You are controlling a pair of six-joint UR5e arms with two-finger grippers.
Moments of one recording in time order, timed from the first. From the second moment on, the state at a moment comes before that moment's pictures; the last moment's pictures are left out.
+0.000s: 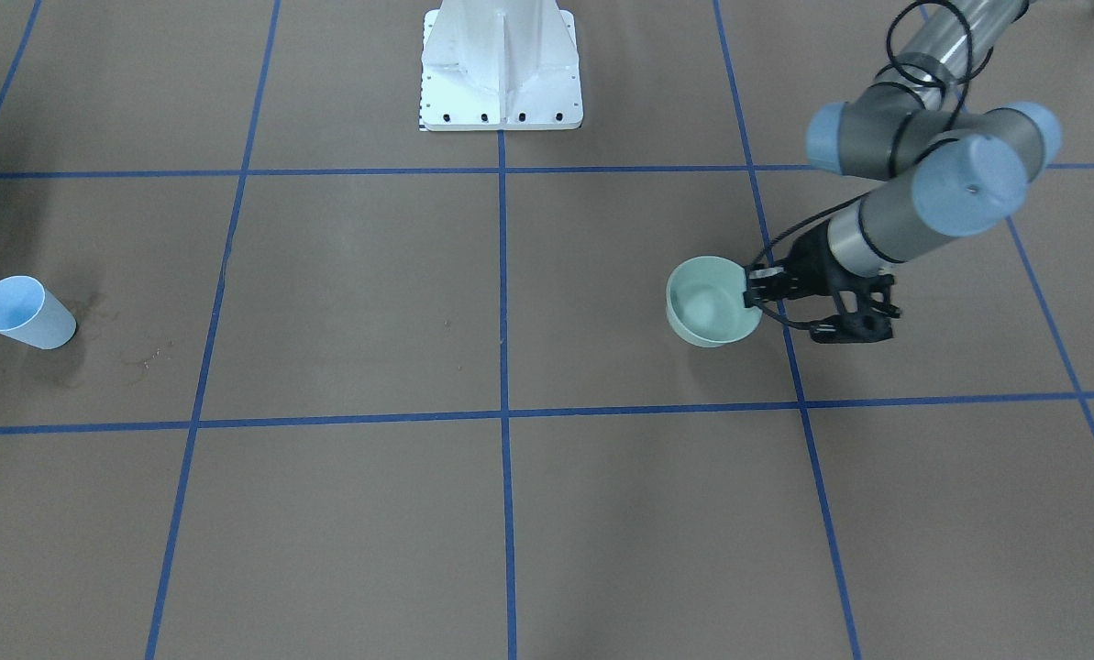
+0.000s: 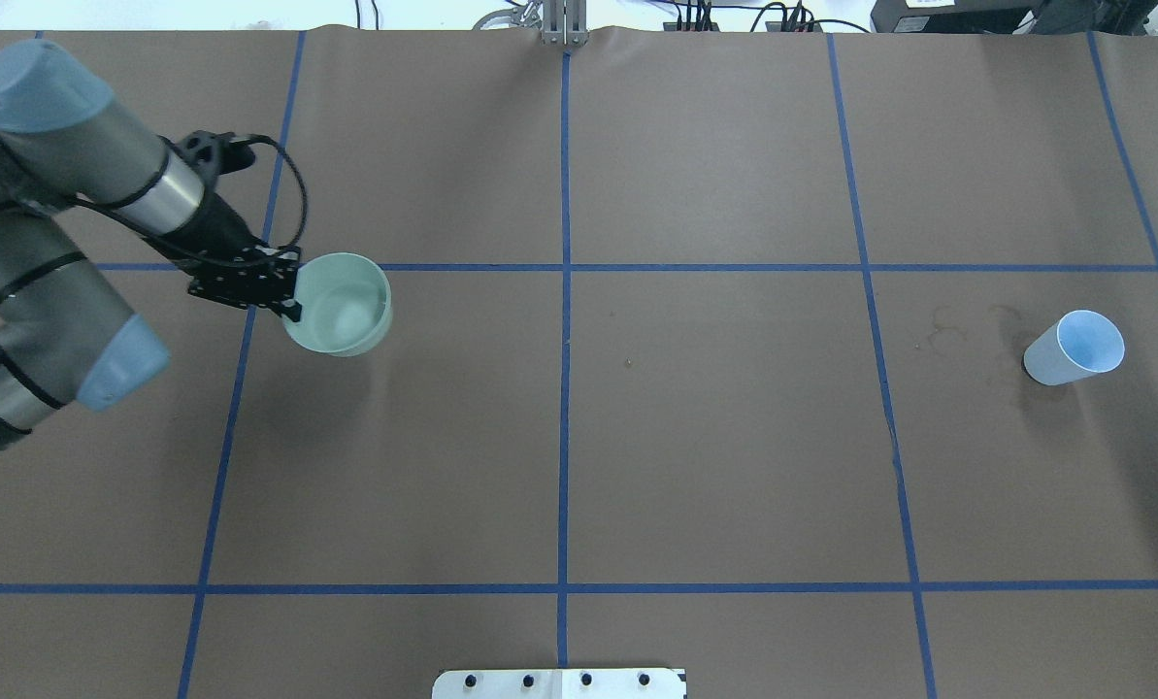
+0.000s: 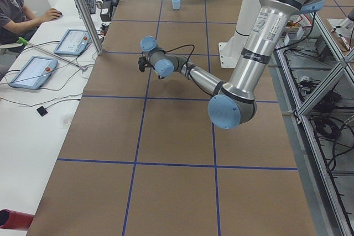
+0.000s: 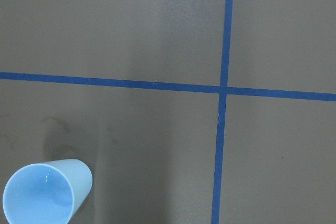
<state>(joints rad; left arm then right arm) -0.83 -2.02 -1.61 -1.88 -2.39 -1.12 1.48 -1.65 1.70 -1.39 2.37 0.16</state>
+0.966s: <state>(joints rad) -0.65 -2.40 -1.36 -1.77 -2.19 -1.24 1.47 -1.65 1.69 -1.31 2.38 0.15</state>
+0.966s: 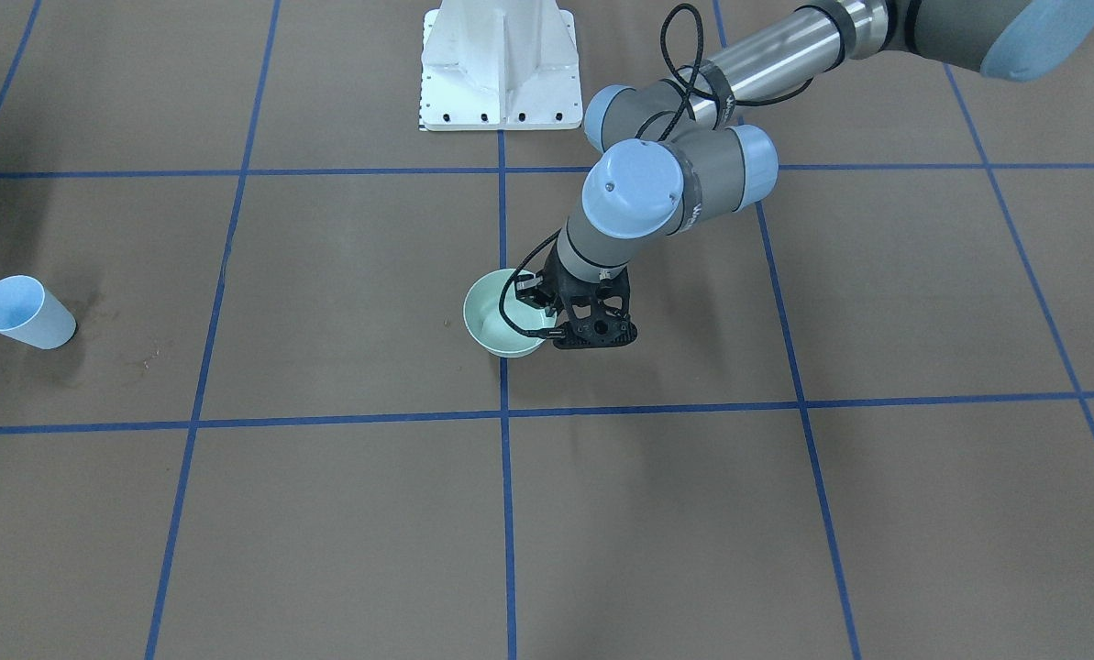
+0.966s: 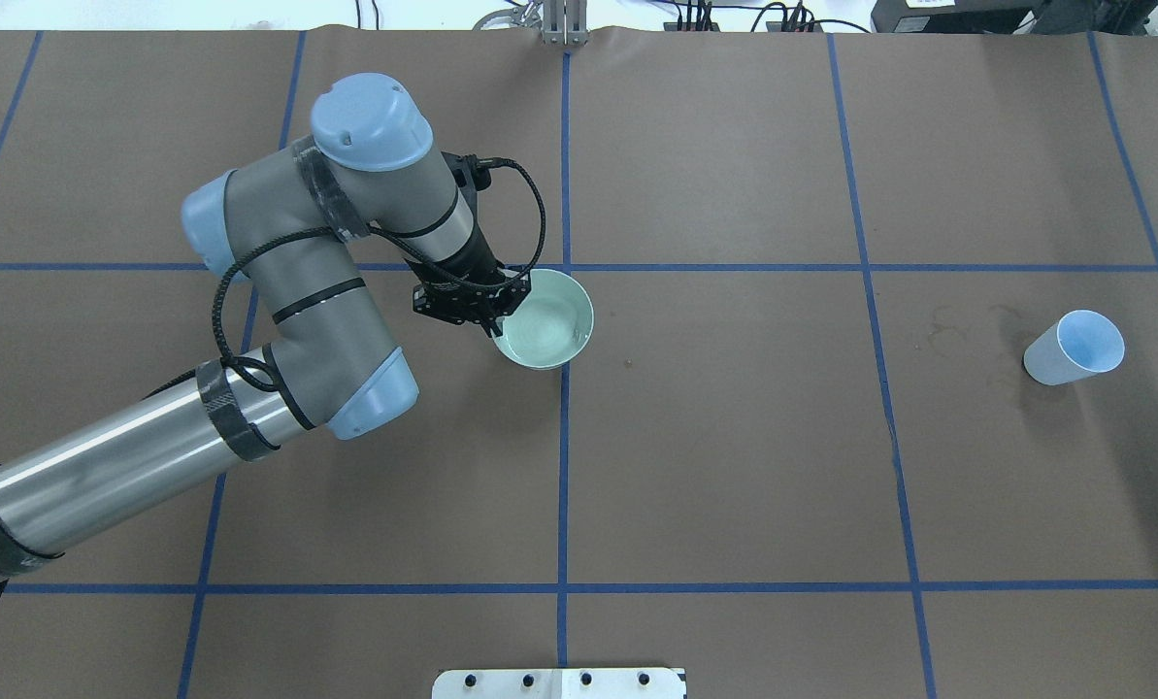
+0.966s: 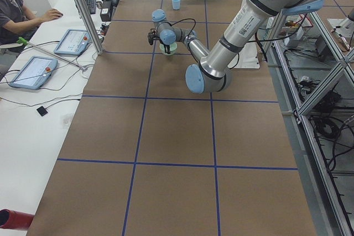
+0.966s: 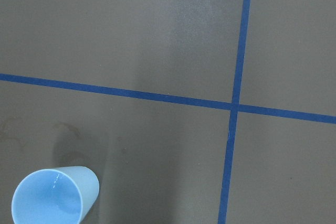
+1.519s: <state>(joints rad) -0.65 -2.42 -1.31 -1.78 -2.19 -1.24 1.46 -1.65 1.69 -1.31 2.38 0.15</state>
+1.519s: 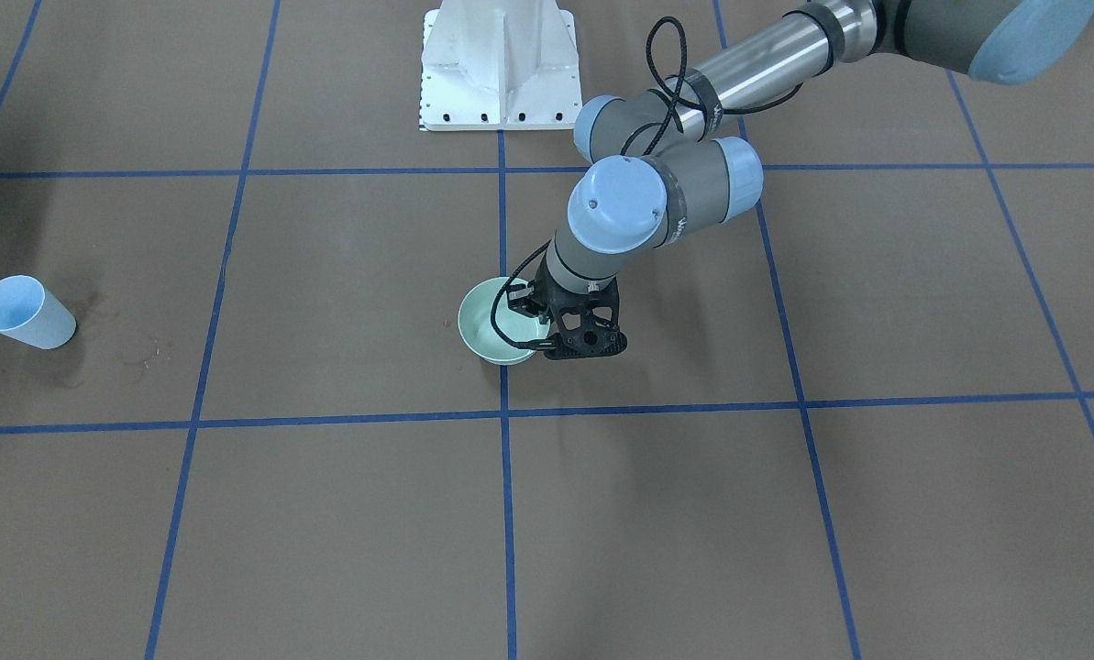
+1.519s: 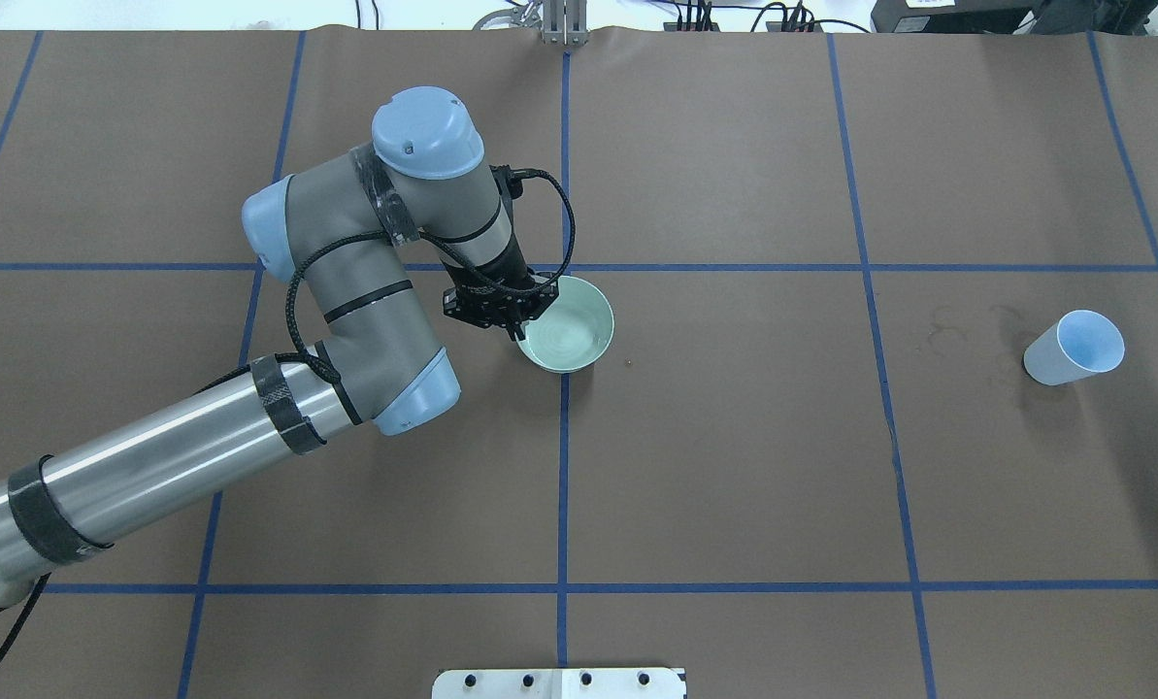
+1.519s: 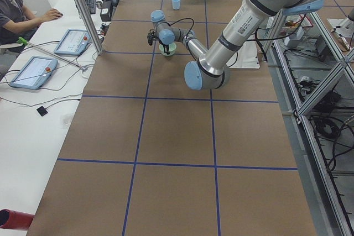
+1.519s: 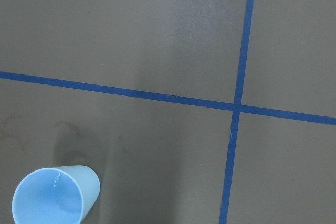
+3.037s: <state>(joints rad) -0.63 -2.43 -1.28 -1.78 -2.19 -1.24 1.46 -1.65 1.69 -1.31 2.38 0.15</state>
